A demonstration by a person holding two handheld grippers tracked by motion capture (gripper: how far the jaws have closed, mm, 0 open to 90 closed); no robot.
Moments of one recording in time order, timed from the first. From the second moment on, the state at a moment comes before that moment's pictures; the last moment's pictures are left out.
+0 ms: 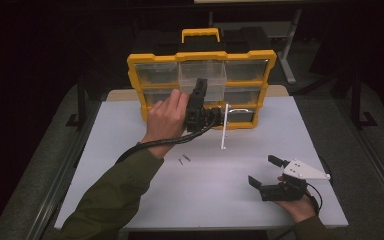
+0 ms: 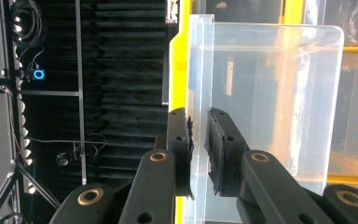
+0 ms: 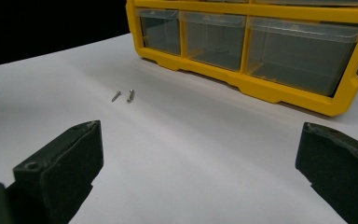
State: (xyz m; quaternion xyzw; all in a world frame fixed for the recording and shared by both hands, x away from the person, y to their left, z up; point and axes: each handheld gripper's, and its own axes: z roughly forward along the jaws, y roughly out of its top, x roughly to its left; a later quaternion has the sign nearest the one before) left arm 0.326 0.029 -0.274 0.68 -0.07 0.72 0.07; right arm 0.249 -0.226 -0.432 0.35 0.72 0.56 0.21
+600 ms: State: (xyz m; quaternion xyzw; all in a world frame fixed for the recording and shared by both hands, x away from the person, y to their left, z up) left arm 0.314 0.030 -0.277 0.68 -0.08 0.72 0.07; right arm 0.249 -0.226 -0.431 0.35 0.72 0.56 0.21
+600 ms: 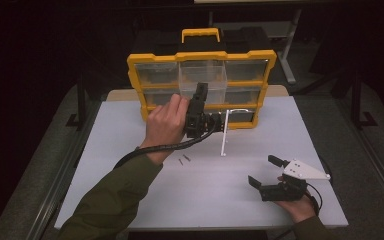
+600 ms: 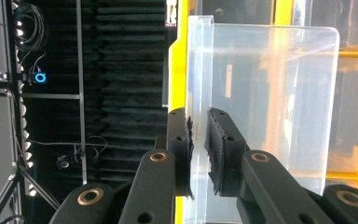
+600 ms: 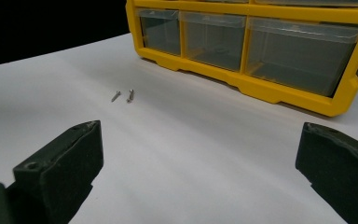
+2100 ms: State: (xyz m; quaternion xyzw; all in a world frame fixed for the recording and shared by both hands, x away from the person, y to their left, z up) left arm 0.294 0.032 -0.286 0.69 -0.06 0.72 0.10; right arm 0.249 -0.225 -0.432 0.35 0.73 0.55 0.21
